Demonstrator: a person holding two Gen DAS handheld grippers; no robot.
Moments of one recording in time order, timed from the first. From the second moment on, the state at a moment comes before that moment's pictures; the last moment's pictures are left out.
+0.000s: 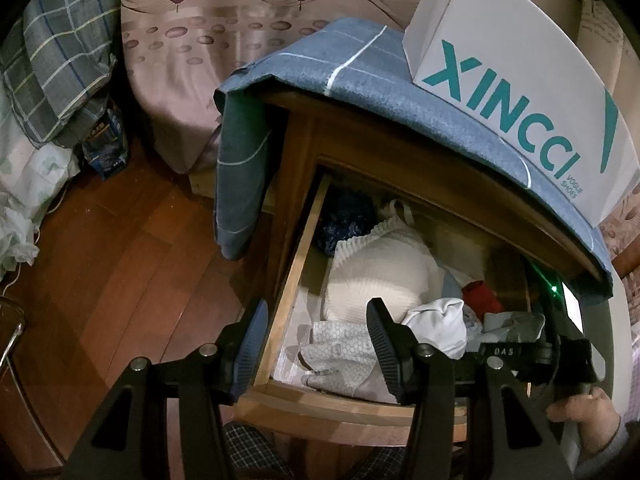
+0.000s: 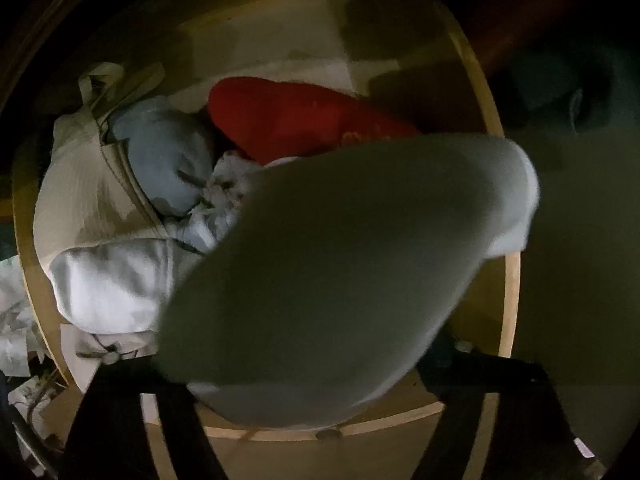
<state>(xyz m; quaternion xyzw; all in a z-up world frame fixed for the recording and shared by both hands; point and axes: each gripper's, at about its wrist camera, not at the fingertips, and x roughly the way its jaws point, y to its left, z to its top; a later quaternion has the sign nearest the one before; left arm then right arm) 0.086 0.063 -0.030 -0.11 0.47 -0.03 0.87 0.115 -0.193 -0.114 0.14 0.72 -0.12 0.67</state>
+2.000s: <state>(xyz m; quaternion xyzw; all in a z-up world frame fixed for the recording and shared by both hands) 0.139 -0.036 -0.132 -0.11 0.70 -0.11 0.69 0.067 -0.207 -0.048 0.15 0.61 0.02 0.78</state>
